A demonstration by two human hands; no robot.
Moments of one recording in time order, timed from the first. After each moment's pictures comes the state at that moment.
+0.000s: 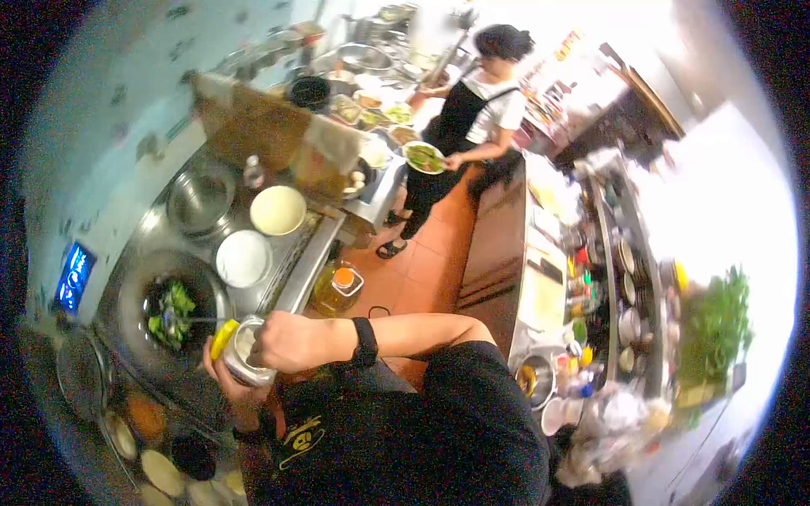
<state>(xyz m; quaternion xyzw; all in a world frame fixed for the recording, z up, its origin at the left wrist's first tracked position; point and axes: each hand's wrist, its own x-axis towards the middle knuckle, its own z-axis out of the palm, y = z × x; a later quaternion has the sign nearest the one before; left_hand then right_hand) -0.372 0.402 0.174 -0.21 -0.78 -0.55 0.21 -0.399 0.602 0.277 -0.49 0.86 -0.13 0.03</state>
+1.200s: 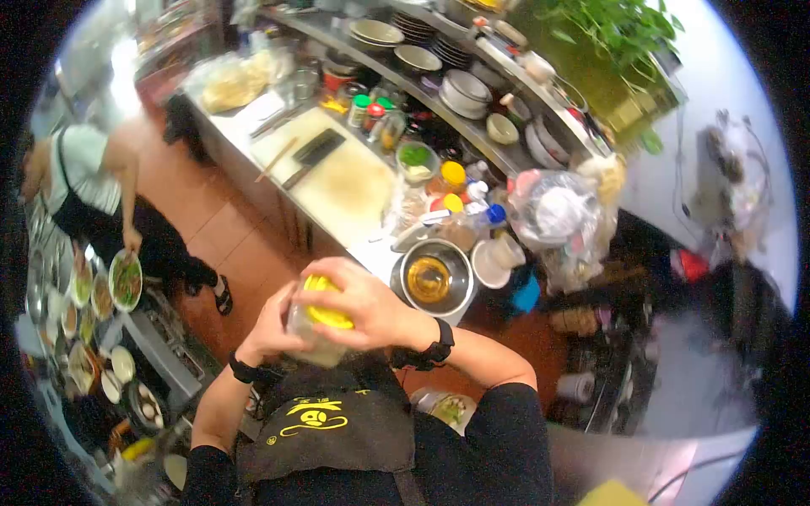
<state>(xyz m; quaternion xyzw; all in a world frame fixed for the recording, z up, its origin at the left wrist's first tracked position) -0.250 1.120 0.208 -0.61 -0.20 -0.34 -0.69 -0.036 1.088 0.316 0.35 0.86 -0.17 -0.32</state>
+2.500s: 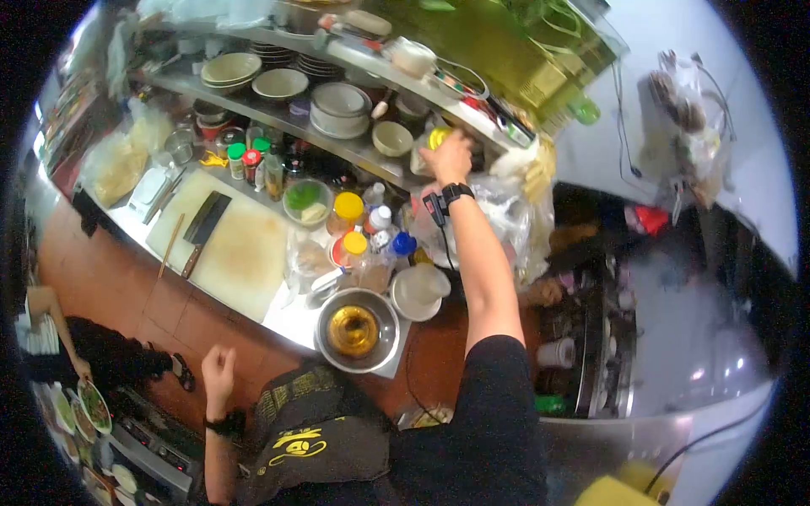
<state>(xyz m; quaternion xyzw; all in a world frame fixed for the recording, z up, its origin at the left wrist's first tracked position) -0.145 1.207 0.078 -0.66 -0.47 -0.31 -0.49 0.469 1.275 0.315 0.93 0.30 0.16 -0.16</state>
